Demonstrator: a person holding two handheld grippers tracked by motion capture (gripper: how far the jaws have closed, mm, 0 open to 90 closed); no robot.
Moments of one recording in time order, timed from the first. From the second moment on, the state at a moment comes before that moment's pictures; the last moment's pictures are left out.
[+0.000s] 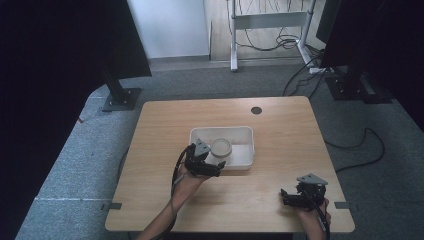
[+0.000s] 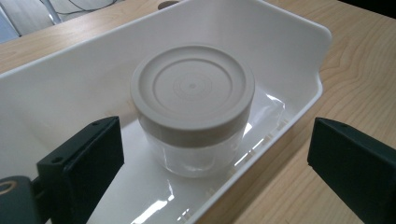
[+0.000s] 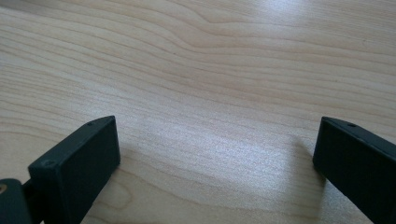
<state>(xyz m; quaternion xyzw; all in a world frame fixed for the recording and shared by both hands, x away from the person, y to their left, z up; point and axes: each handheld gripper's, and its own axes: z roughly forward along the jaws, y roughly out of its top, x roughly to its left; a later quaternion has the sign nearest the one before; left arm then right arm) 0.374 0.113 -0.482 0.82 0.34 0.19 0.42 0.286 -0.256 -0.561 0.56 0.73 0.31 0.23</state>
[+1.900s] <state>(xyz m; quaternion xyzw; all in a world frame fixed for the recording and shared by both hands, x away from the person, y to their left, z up) 0.314 0.203 -0.534 0.81 0.37 0.17 0.43 0.285 -0.256 -0.561 0.56 0.73 0.31 0.23</state>
